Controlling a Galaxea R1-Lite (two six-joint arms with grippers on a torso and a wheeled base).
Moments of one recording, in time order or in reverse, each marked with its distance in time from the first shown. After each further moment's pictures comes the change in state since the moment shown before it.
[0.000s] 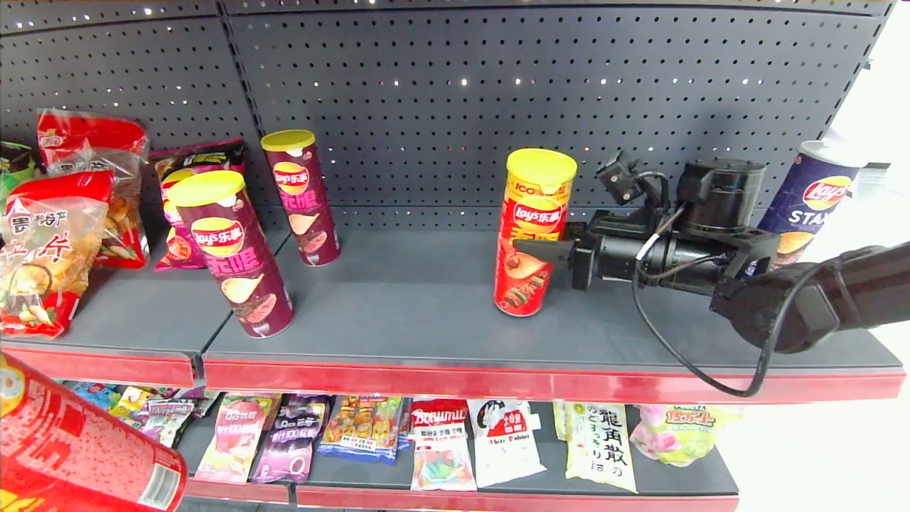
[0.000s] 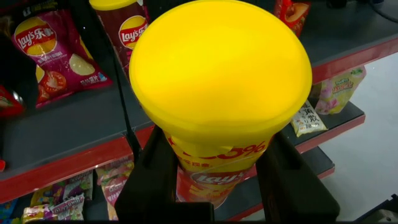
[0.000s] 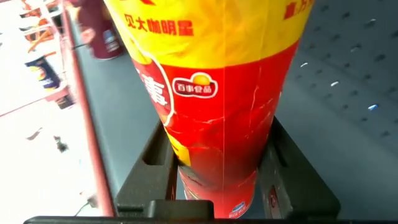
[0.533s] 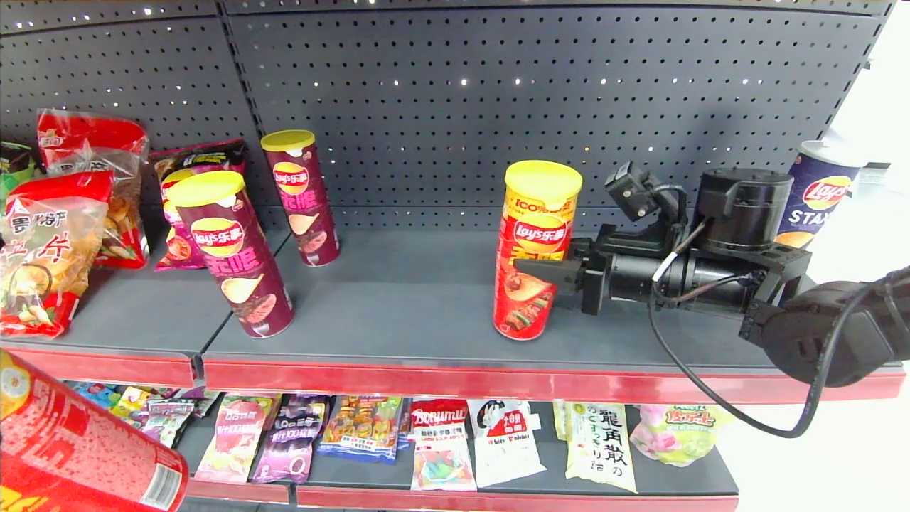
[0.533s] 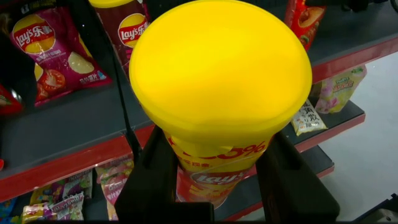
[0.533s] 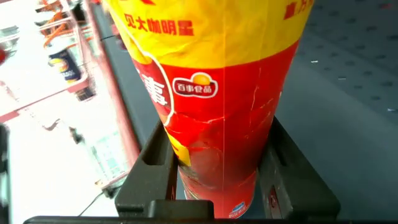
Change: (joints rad) left arm 0.001 0.004 0.001 0.000 0.000 0.000; right arm 0.044 -0.085 0.114 -0.001 -0.013 -0.001
